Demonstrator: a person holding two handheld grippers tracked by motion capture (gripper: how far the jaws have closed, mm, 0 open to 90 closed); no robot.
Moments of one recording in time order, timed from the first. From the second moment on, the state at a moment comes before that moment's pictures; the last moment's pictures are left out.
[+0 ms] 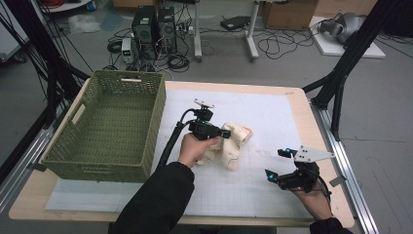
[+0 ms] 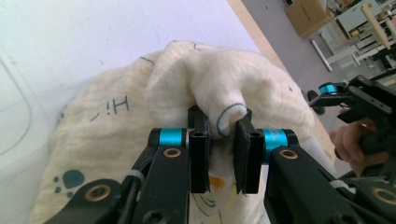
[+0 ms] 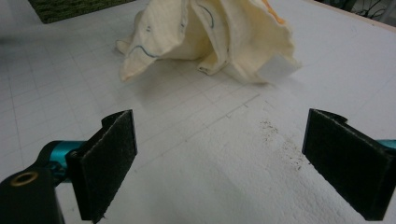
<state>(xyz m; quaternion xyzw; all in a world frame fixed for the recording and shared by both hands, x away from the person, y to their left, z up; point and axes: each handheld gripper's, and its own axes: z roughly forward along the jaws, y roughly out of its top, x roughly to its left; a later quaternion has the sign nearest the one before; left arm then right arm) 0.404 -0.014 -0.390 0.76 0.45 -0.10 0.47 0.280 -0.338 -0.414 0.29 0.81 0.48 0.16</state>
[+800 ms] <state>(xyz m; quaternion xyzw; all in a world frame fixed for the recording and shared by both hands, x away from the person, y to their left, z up) 0.410 -0.021 -0.403 0.76 0.44 -0.05 0.48 0.287 -0.326 -0.416 0.29 0.81 0.48 0.16</state>
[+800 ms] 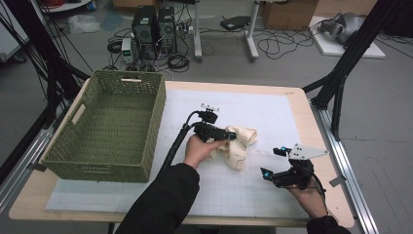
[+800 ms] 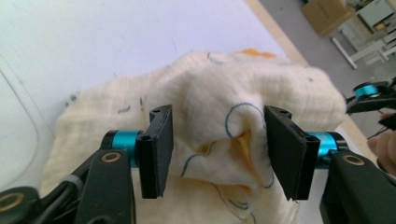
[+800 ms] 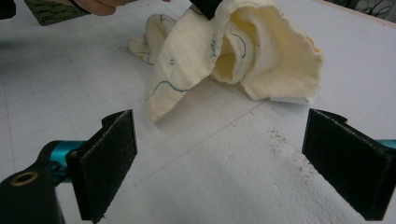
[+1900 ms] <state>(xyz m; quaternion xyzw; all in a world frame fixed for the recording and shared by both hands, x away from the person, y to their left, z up) 0.357 0.028 -0.415 0.76 0.43 0.03 0.49 0.299 -0.264 -0.424 0.22 0.87 0.42 0.14</state>
